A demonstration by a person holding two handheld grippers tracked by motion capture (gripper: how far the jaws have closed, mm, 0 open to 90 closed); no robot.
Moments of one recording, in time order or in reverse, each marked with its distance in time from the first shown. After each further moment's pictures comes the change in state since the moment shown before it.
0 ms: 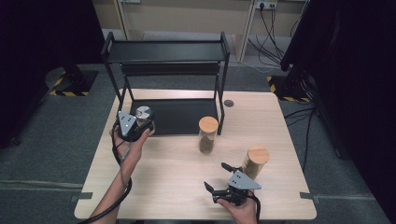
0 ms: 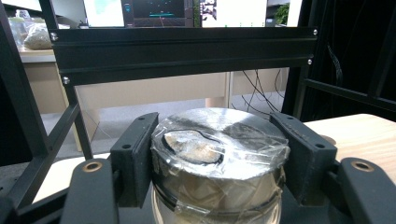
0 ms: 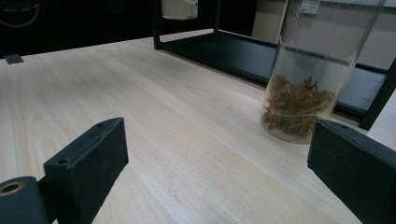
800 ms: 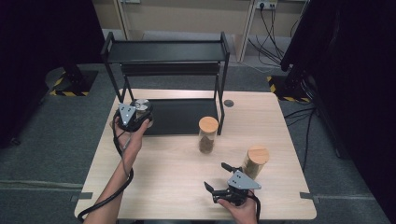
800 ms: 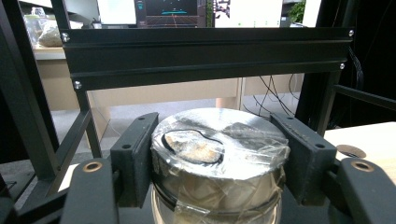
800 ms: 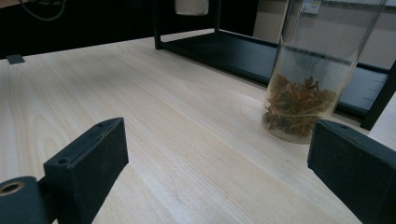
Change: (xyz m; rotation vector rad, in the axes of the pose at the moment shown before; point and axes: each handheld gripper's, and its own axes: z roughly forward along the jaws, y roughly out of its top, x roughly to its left) left arm 0.014 0.004 0.029 0.011 0.047 -0.014; right arm 0.000 0.000 0.000 0.000 0.005 0.002
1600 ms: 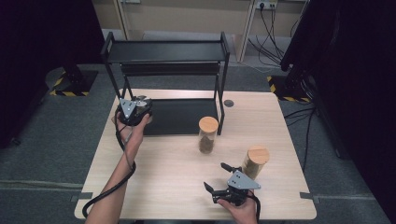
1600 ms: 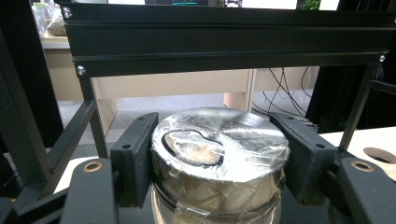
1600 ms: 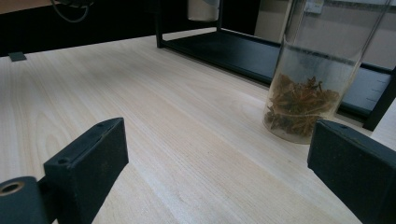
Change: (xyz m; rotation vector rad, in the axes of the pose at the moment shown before) left arm 0.011 -0.009 0.028 0.026 0.036 -0.014; right arm 0.000 0.000 0.000 0.006 0.006 -0.010
